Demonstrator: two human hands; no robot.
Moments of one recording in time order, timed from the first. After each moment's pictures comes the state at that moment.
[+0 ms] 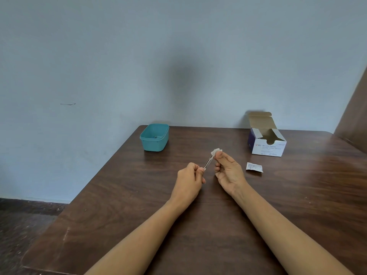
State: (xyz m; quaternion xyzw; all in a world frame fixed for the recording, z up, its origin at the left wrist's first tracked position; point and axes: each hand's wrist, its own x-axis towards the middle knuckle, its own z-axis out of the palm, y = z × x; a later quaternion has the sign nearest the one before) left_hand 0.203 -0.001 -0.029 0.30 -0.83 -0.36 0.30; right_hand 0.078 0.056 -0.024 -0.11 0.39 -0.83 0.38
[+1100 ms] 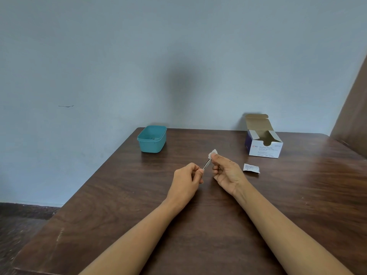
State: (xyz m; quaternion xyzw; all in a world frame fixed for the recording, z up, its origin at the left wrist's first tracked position) left_hand 0.205 0.001 -0.026 0.27 -0.84 -0.34 0.32; right_hand 0.075 0.066 -0.015 -0.14 0.46 -0.78 0.41
